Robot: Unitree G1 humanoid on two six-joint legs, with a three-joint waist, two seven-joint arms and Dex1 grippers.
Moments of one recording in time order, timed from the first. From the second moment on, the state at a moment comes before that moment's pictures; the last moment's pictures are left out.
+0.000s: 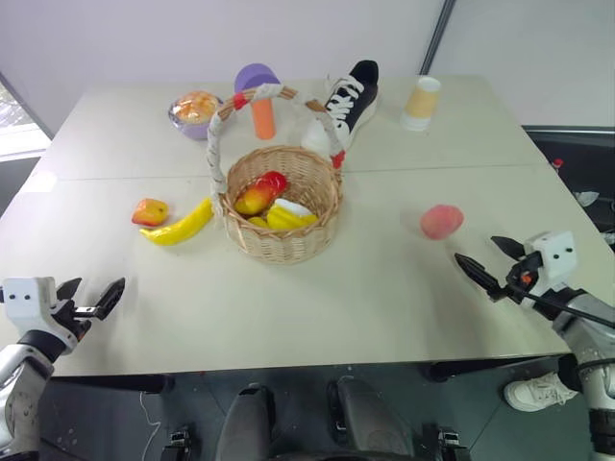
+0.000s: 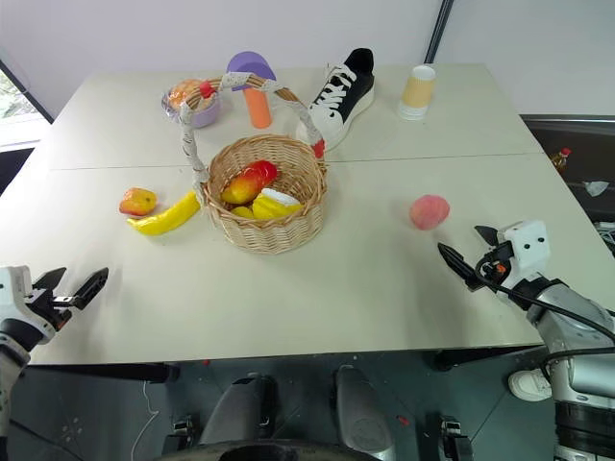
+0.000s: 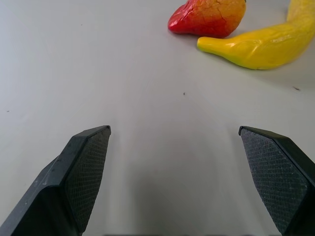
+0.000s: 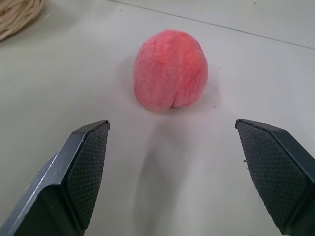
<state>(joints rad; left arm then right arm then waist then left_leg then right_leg) 0.18 0.57 0.61 0.00 -0.49 0.34 -0.58 0.03 -0.66 -0.38 -0.07 0.40 0.29 0.70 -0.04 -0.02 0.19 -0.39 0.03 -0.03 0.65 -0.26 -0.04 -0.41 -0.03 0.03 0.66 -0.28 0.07</state>
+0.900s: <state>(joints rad) -0.03 0.70 0.50 -0.04 -0.46 0.39 -0.59 -0.15 -0.76 -0.21 -0.48 0.58 0.53 0.81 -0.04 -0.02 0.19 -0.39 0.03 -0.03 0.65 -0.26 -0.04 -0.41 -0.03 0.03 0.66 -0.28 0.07</state>
